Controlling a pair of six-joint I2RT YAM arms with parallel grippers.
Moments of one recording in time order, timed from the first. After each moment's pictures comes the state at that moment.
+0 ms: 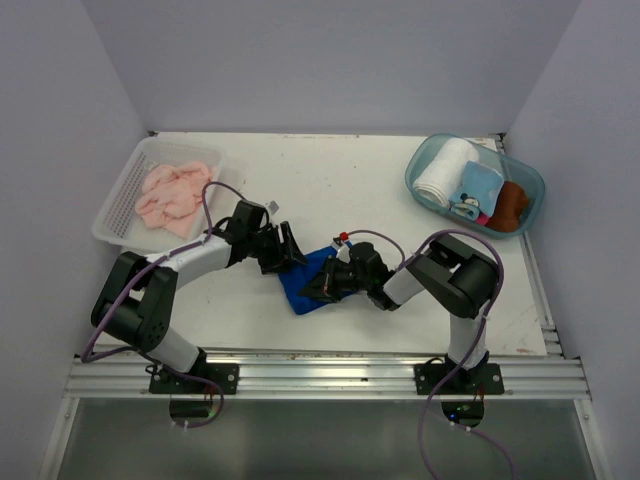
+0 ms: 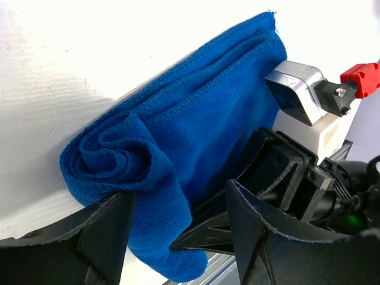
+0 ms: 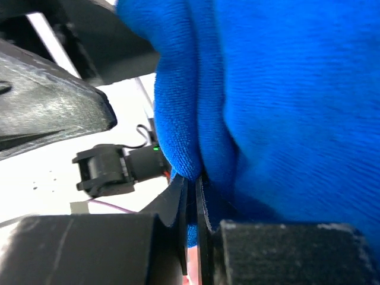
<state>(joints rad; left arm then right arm) -0.41 1.54 0.80 -0.20 0.43 -0.73 0.76 1.94 0.59 0.93 -0.56 1.30</state>
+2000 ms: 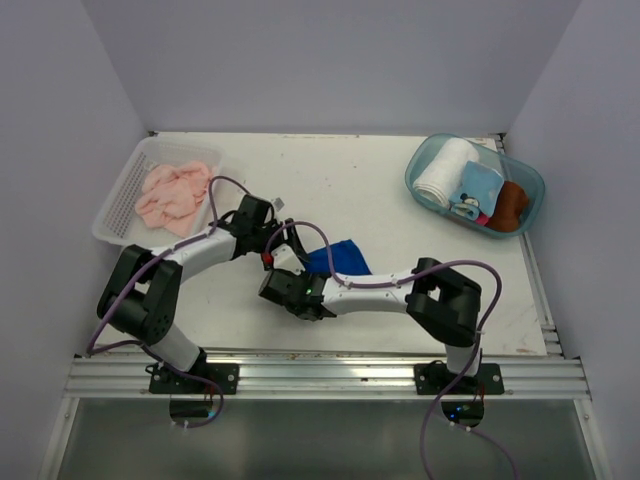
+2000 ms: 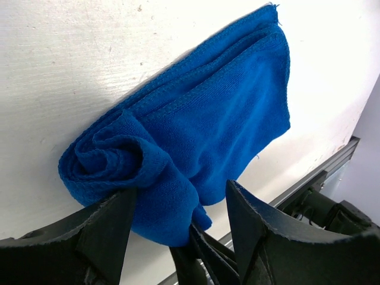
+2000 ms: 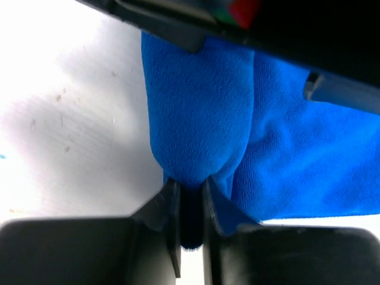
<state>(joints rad) -0.42 1.60 0.88 -0.25 0.44 -0.71 1.23 1.92 1.26 -0.48 0.57 0.51</state>
